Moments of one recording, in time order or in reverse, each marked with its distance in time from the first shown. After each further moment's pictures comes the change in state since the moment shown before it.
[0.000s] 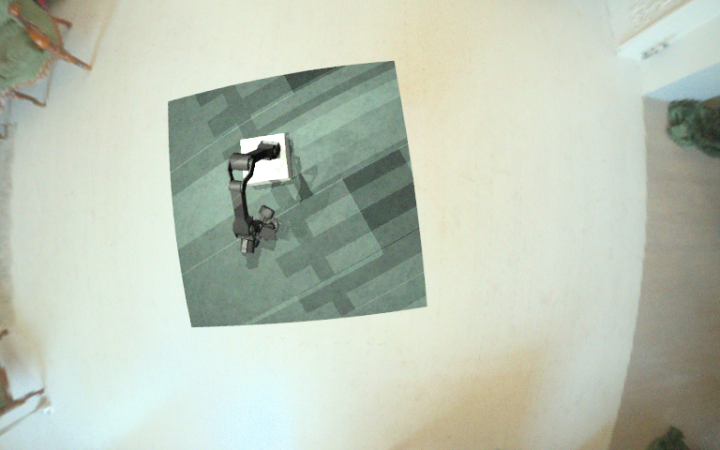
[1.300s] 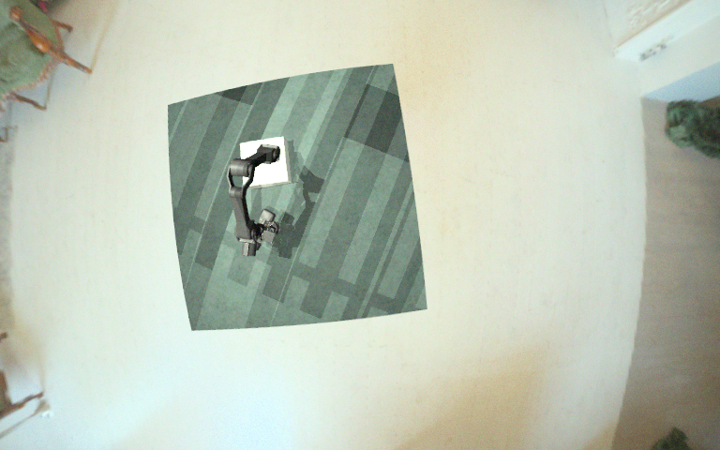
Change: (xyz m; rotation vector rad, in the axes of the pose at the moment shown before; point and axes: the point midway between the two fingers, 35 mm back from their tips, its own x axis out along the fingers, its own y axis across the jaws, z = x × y) arm 0.016 0.000 0.000 -0.003 0.002 0.006
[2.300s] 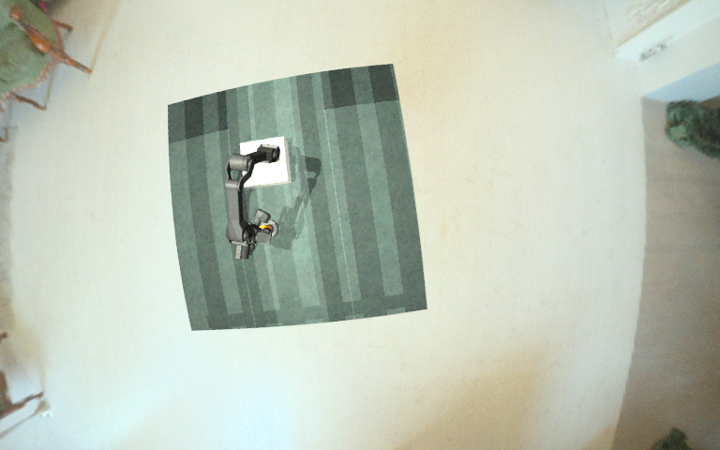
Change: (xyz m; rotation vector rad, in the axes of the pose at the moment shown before) arm -0.063 -0.002 0.000 0.010 0.004 0.011
